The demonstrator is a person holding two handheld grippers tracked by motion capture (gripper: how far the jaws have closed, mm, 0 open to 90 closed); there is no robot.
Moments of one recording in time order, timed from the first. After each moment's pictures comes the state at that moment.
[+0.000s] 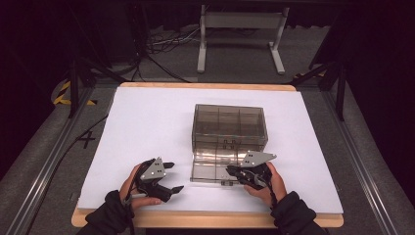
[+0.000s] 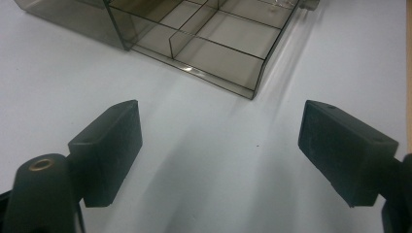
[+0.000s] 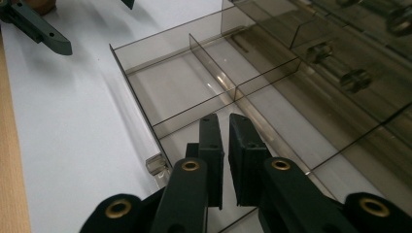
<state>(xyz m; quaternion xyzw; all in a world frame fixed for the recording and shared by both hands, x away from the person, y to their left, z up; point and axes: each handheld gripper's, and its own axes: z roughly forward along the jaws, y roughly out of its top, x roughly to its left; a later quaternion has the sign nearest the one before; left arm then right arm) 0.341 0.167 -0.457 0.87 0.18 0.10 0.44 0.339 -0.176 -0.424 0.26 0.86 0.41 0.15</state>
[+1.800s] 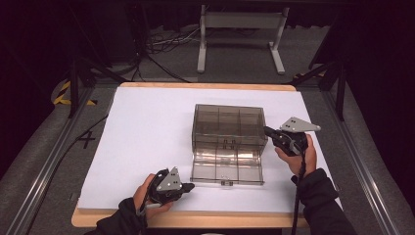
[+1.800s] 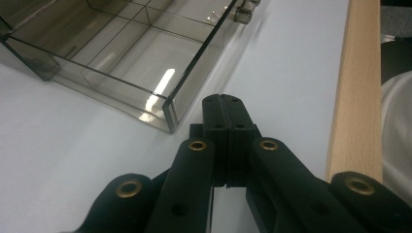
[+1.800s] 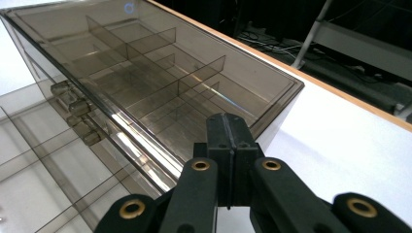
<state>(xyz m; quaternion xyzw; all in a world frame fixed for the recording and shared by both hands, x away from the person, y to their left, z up) 0.312 0.127 -0.448 0.89 0.15 0.09 0.42 0.392 -0.264 -0.366 0.35 0.78 0.43 0.29</state>
